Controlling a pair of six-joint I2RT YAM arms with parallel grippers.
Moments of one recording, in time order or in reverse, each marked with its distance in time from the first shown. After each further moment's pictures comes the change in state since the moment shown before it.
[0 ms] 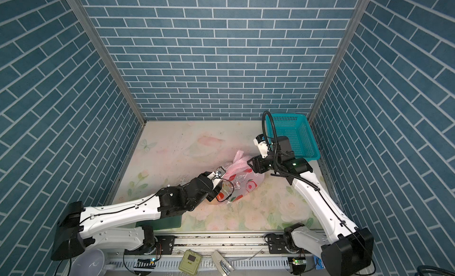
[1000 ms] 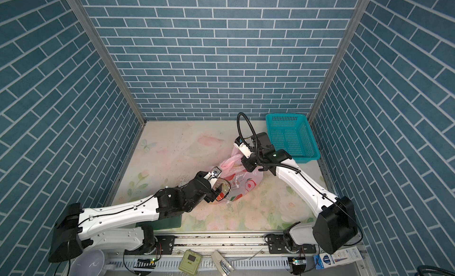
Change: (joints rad) left arm 0.013 -0.007 -0.026 0.001 -0.012 -0.048; right arm 0.121 0.222 0.108 0.040 0.104 -0.261
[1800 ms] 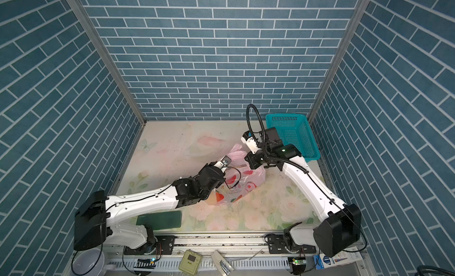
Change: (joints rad) left arm 0.080 0.172 0.119 0.130 -0.137 0.177; right arm -0.123 -0.029 0.091 -0.166 -0.131 0.166
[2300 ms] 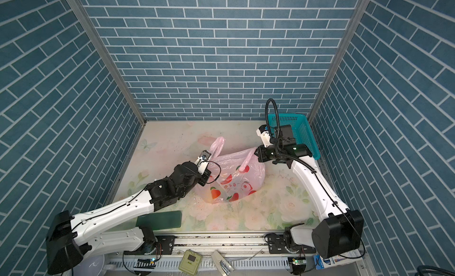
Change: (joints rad) left arm 0.154 -0.249 -0.128 0.010 0.257 -0.081; right arm -0.151 -0.039 -0.034 0.060 -0.089 0.154
